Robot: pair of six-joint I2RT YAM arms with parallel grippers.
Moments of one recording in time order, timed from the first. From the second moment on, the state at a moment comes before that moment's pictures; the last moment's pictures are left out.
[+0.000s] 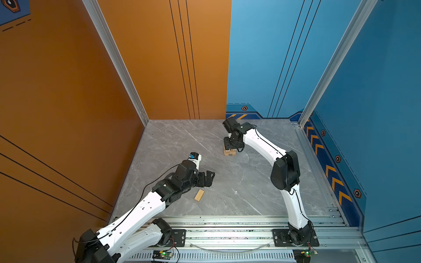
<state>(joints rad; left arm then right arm) -0.64 0.95 0.70 -0.40 0.01 -0.52 0.58 2.26 2.16 -1.06 0.12 0.37</state>
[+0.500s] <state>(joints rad) -0.60 1.00 0.70 -0.39 0.04 -0.52 0.55 2.36 2.32 -1.12 0.11 0.36</state>
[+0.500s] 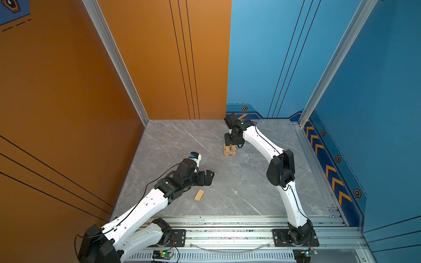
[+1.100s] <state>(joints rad) -0.58 1.01 0.70 -0.39 0.07 -0.52 0.53 2.43 2.43 -1.14 0.07 0.35</state>
